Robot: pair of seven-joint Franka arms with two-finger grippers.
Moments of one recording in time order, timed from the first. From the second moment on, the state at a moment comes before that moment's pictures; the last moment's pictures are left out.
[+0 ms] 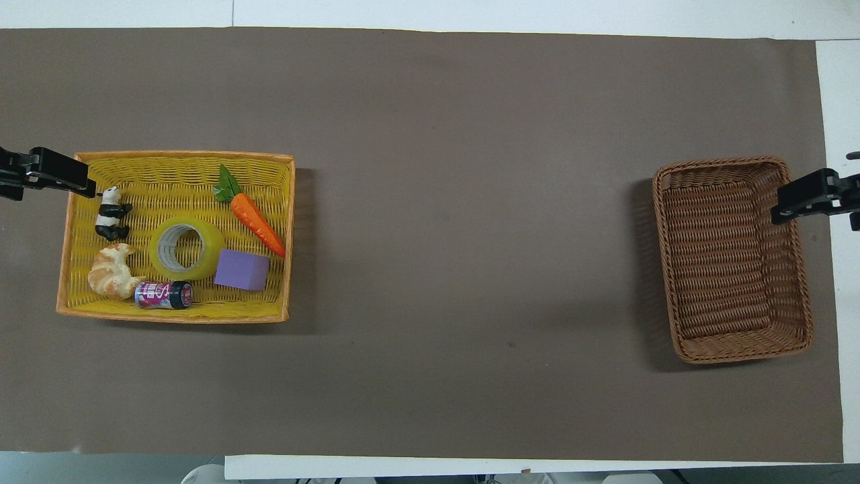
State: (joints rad) left arm -0.03 0.01 -0.03 -1.66 -0.03 1.59 0.01; right arm 0.03 -0.01 -0.13 -1.61 -0.02 1.43 0.01
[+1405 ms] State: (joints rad) left arm 0.01 -0.04 -0.02 -2.28 -0.02 2.24 0.02; right arm 0.03 -0.01 -0.13 -1.61 -0.02 1.43 0.01
